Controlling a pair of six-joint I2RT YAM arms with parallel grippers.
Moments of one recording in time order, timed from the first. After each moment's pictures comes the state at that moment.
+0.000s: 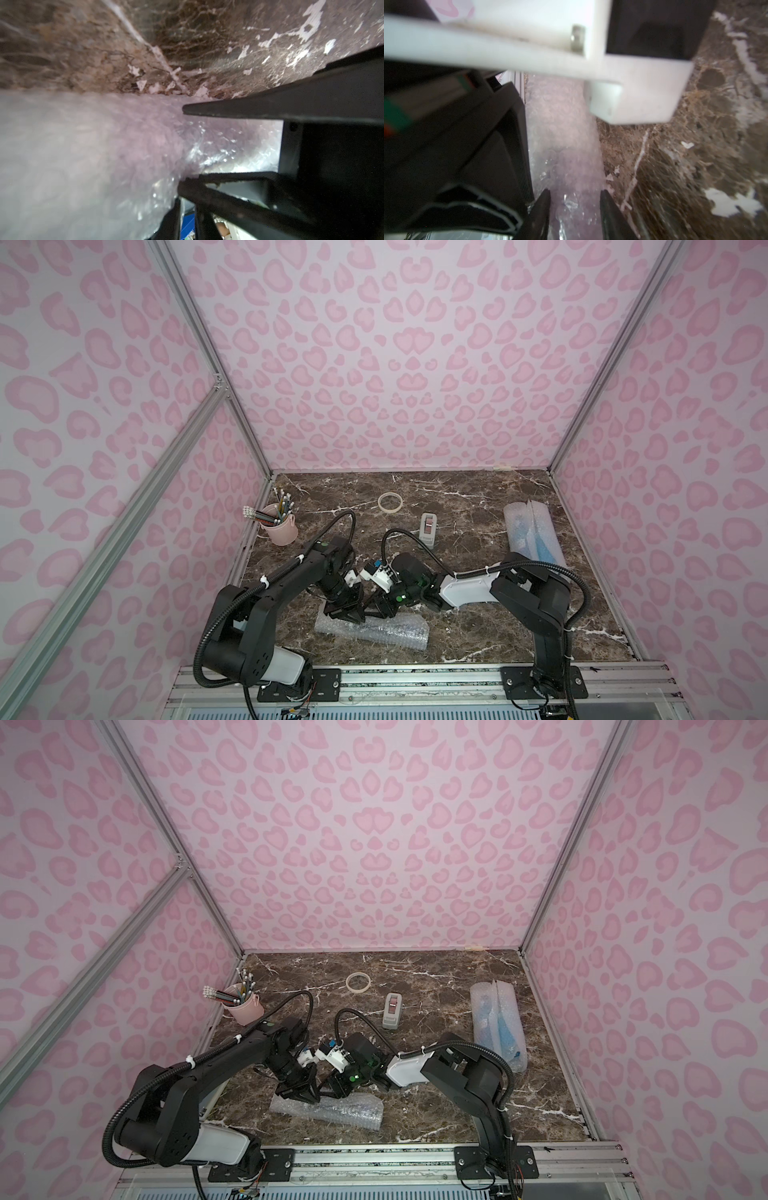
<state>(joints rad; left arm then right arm) -0.36 1.45 0.85 -1.15 0.54 -0.38 1.00 1.97 0.96 0.35 -0.62 0.38</state>
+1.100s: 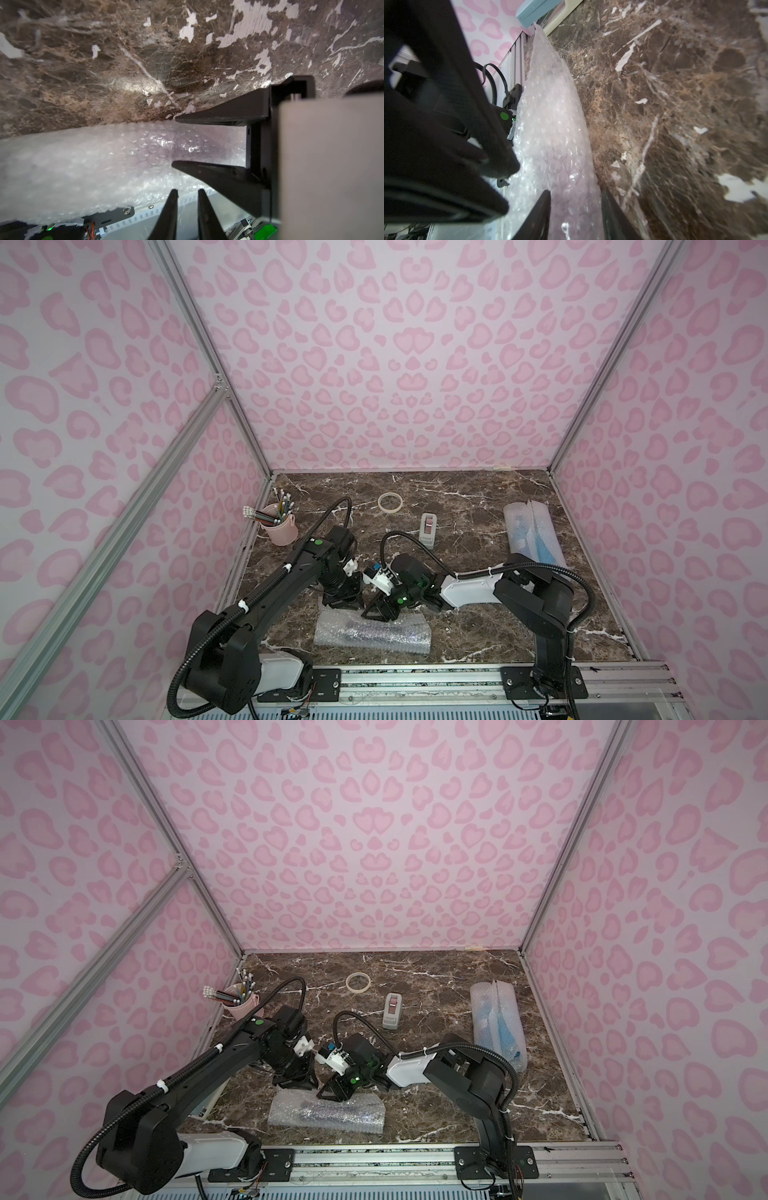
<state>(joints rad) -0.42 1.33 0.95 -1.18 0.42 -0.49 1.01 1.95 0.97 0.29 -0.66 0.36</state>
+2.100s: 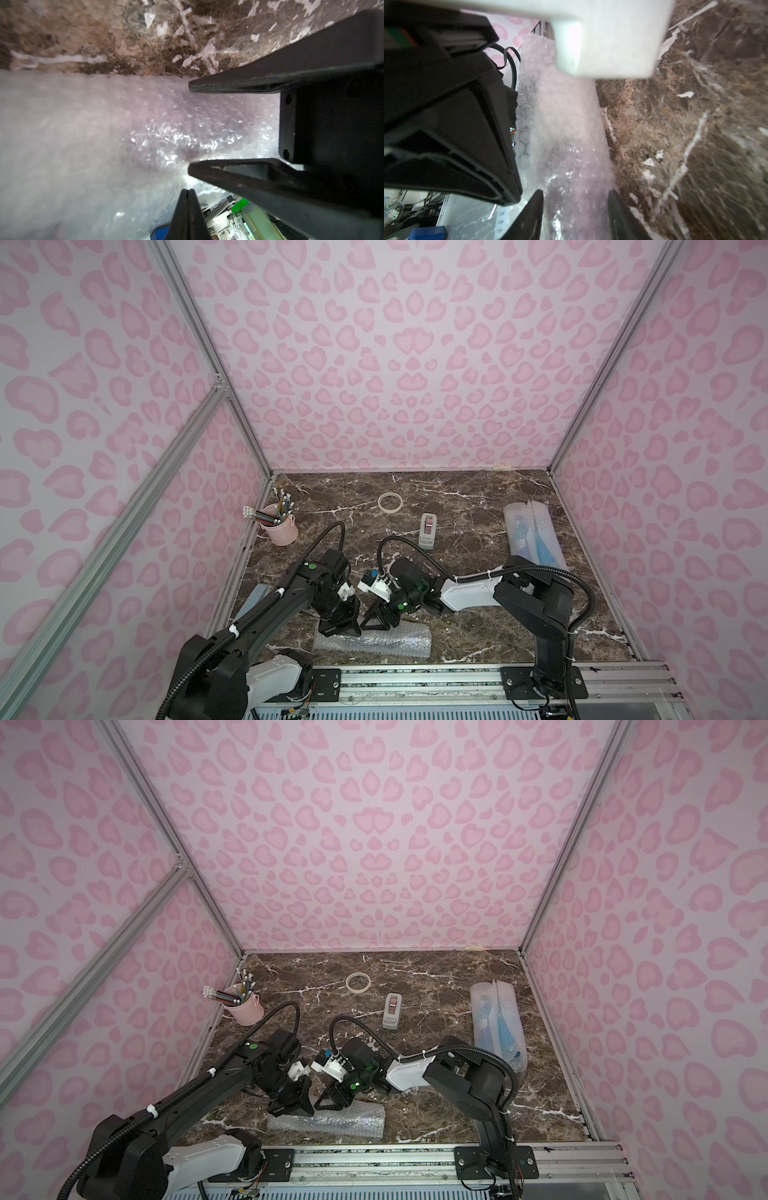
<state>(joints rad) -0.42 1.18 0.72 -1.16 0.56 -0.55 1.03 1.94 0.95 0.30 -0.72 0.32</state>
